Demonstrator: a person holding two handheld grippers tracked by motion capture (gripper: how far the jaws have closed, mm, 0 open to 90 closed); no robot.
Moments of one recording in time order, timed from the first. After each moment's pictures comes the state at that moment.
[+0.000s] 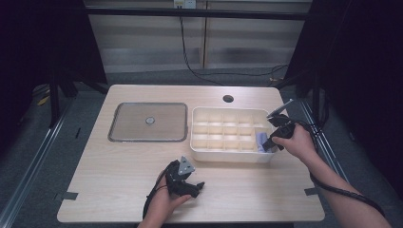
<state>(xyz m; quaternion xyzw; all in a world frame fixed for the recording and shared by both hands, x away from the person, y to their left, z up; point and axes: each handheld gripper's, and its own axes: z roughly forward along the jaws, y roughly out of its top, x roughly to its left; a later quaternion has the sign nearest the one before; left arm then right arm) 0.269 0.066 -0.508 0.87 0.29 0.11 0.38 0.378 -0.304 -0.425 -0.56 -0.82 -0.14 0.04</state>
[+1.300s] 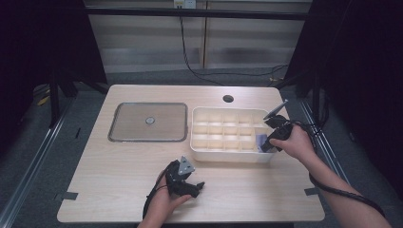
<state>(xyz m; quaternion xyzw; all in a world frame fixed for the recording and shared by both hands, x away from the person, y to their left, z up) 0.269 0.066 -0.508 0.87 0.29 0.11 0.38 0.376 -0.294 -0.423 -0.54 -0.83 -0.11 0.03</state>
